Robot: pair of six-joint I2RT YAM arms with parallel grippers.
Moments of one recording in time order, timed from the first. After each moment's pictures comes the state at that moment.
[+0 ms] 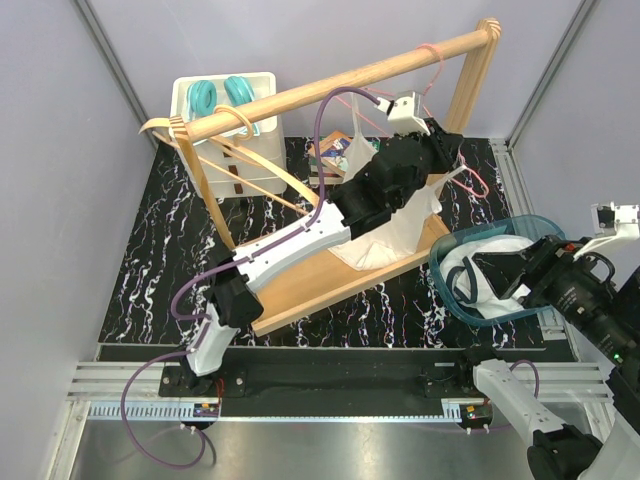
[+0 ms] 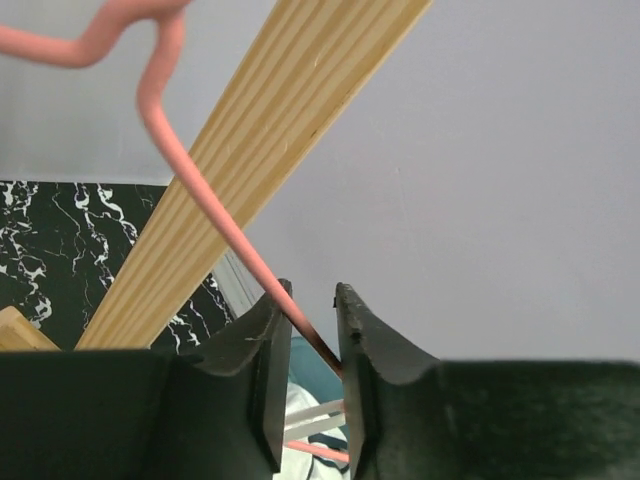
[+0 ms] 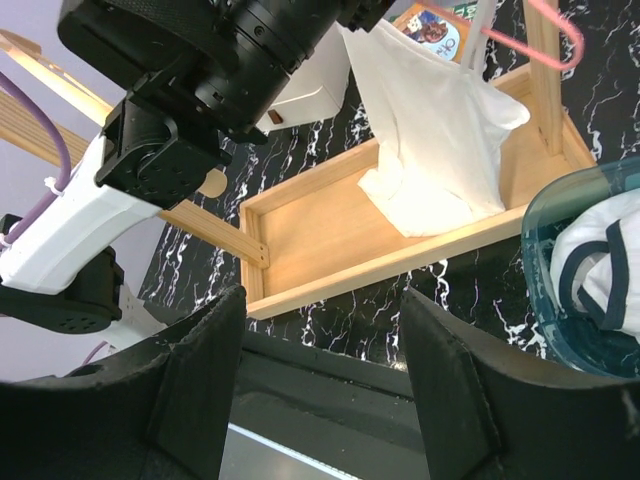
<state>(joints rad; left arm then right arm) -1.05 2.10 2.25 -0.03 -0.43 -0.64 0.19 0.78 1.89 -1.36 -0.24 0.47</state>
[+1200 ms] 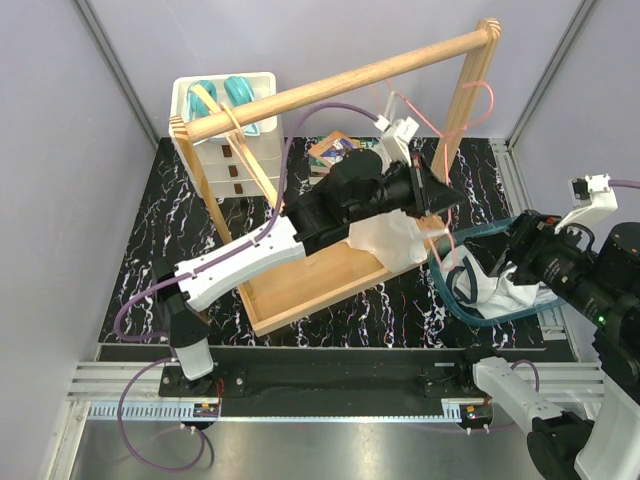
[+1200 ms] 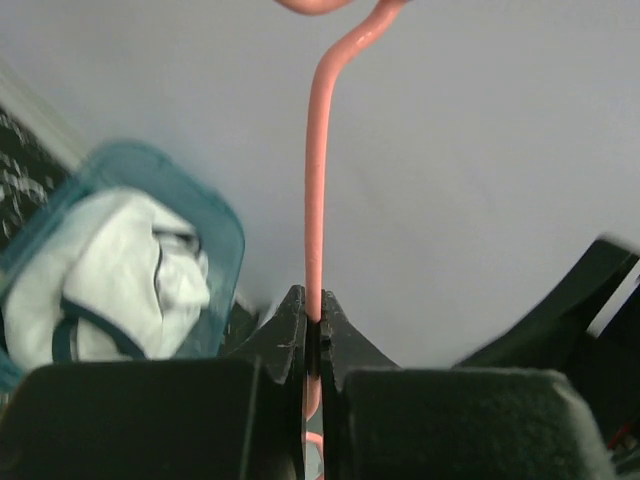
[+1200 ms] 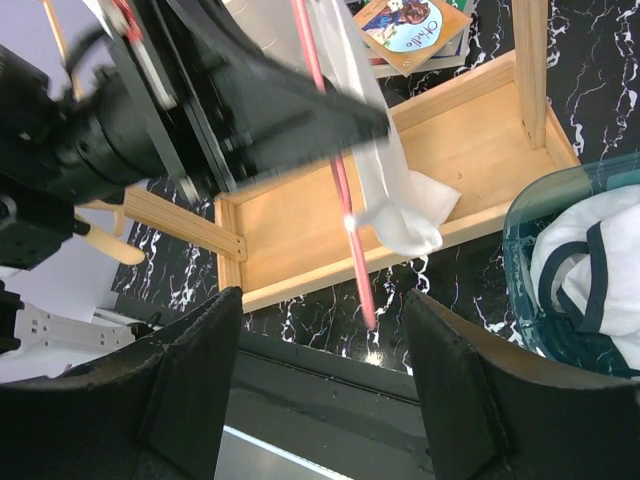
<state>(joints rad) -1.07 1.76 1.88 -0.08 0.13 -0.84 0.19 0.87 1.91 -1.36 -0.23 0.42</state>
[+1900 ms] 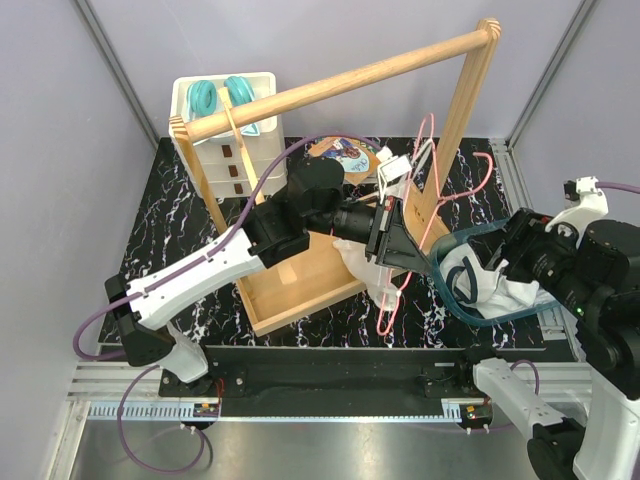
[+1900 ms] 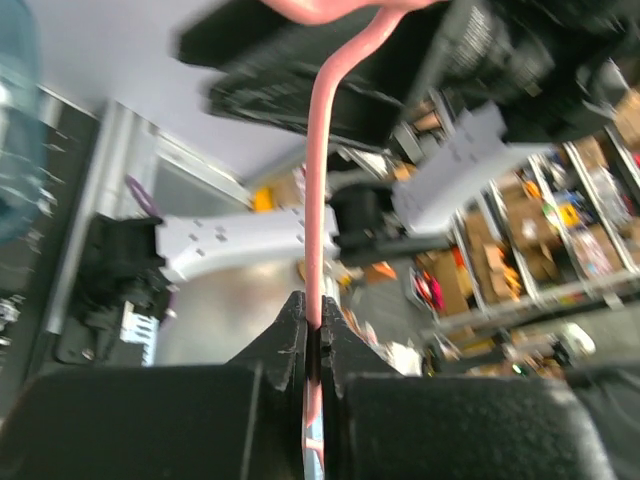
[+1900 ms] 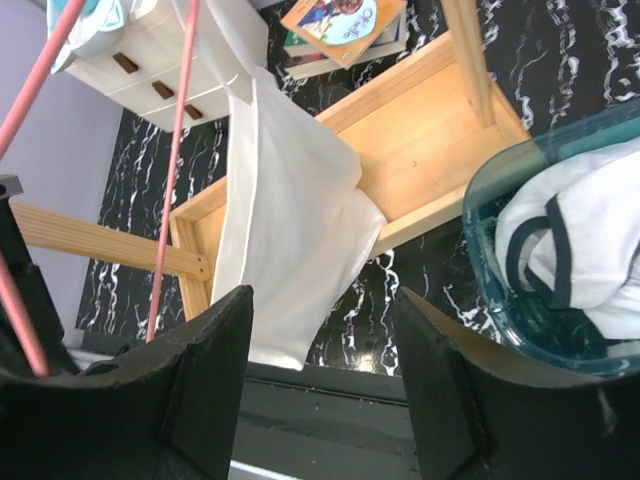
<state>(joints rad) -1.05 1.53 1.68 -0.23 0.74 -0.86 0.19 0.84 1.77 -1.32 -0.09 0.46</state>
